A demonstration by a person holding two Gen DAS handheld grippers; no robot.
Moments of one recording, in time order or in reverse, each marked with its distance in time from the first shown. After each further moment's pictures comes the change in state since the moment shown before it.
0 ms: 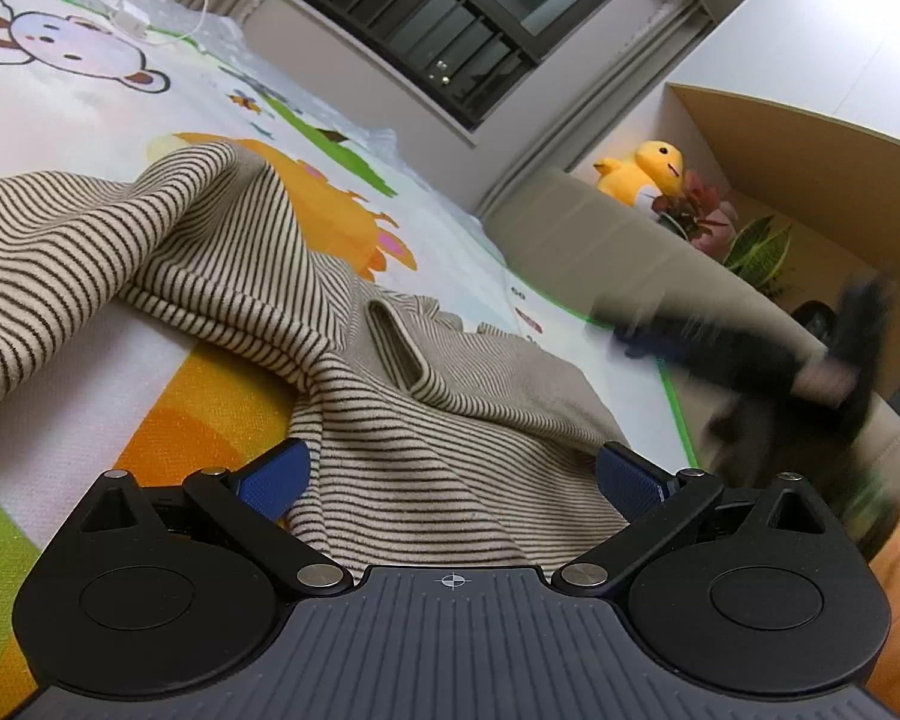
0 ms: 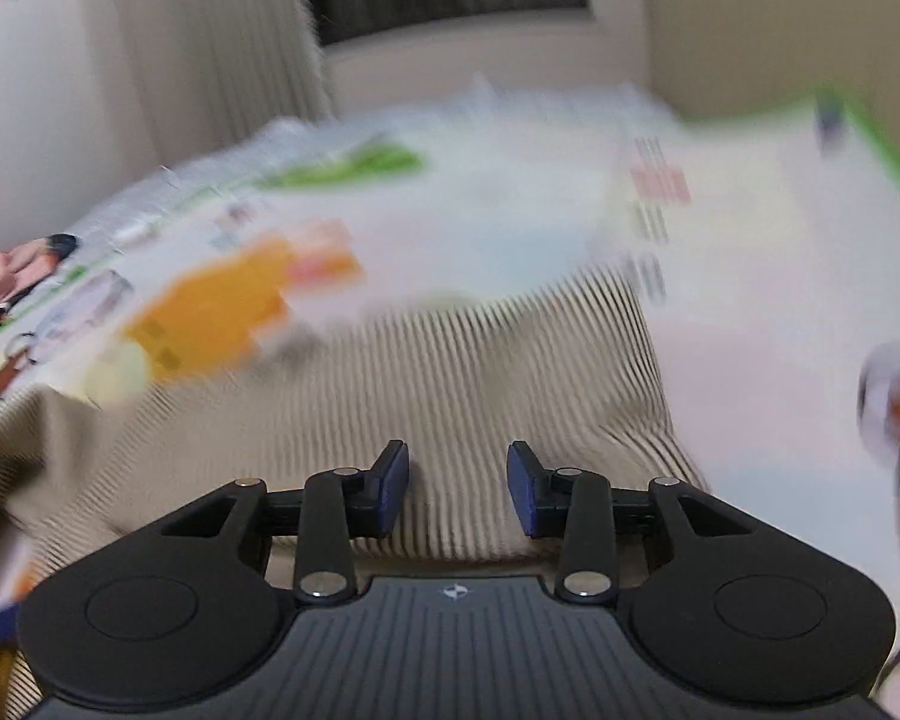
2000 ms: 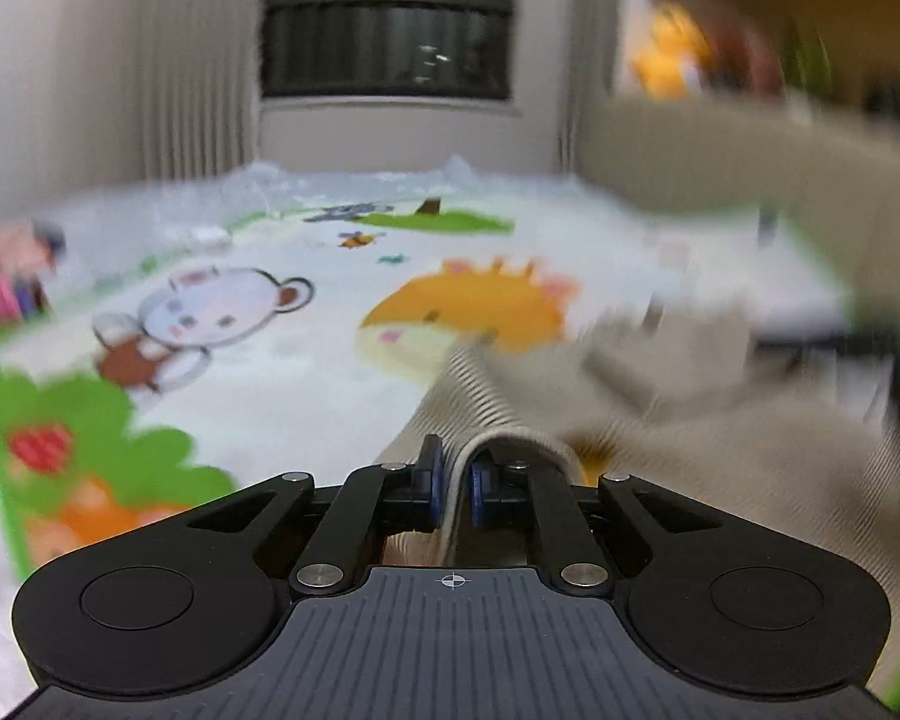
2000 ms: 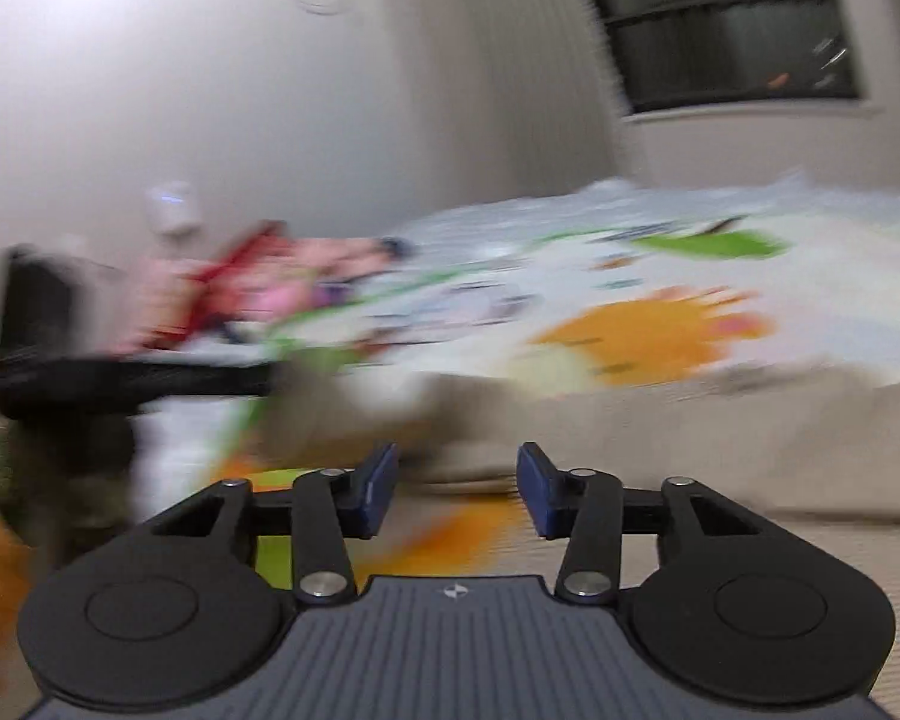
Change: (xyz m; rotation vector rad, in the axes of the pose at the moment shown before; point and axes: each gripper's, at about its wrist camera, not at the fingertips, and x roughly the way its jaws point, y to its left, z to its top) left arm -0.106 -0.019 0.091 0.426 0.029 0.315; right arm -0.125 0.149 -0.055 -0.238 -0.117 0.604
